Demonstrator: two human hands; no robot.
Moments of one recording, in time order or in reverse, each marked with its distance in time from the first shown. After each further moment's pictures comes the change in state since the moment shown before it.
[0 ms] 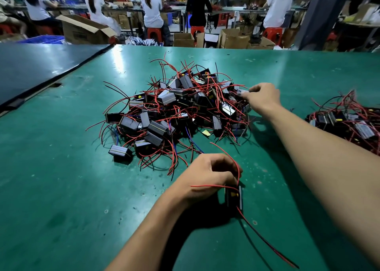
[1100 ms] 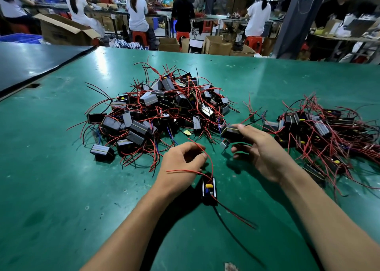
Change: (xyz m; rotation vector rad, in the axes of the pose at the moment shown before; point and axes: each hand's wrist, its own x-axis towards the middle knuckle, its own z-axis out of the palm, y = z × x) left_hand -0.002 0.000 0.011 0.142 0.432 0.091; right_hand -0.149 0.034 -0.071 0.767 -0.525 0.197
